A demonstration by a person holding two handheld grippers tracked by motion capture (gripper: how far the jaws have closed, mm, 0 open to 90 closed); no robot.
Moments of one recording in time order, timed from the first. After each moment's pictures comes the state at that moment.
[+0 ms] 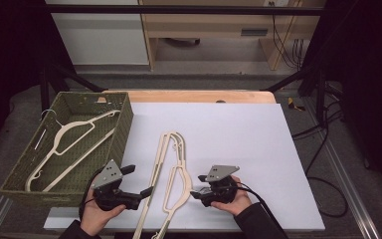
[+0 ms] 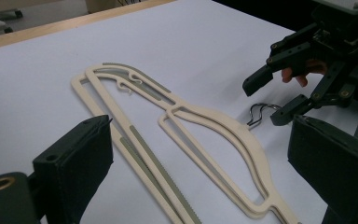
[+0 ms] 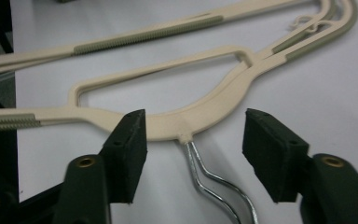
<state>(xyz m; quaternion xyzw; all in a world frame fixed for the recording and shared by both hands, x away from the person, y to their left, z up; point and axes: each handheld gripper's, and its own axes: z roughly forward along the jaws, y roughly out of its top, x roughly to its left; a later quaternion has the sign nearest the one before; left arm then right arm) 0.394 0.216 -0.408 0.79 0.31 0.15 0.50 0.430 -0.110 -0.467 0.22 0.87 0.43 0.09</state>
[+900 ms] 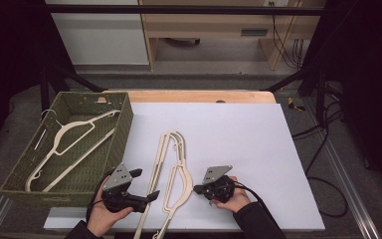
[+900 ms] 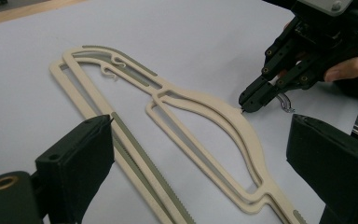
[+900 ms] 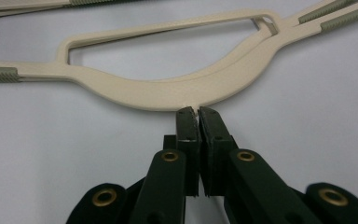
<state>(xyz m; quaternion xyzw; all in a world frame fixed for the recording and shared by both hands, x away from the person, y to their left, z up) 0.396 0.202 -0.421 0.81 0.31 0.14 0.48 0.443 -0.110 -0.482 0.18 0.90 0.40 0.07</state>
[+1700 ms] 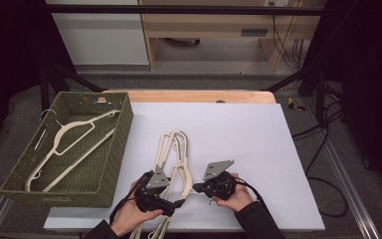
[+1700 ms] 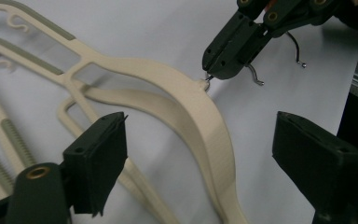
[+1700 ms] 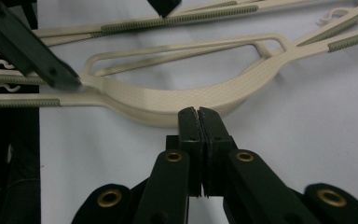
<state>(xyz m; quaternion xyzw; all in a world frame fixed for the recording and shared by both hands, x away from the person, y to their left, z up) 0.408 0.121 -0.442 0.88 0.26 0.08 0.39 0.440 -0.108 -0.454 0.18 0.90 0.40 0.05</state>
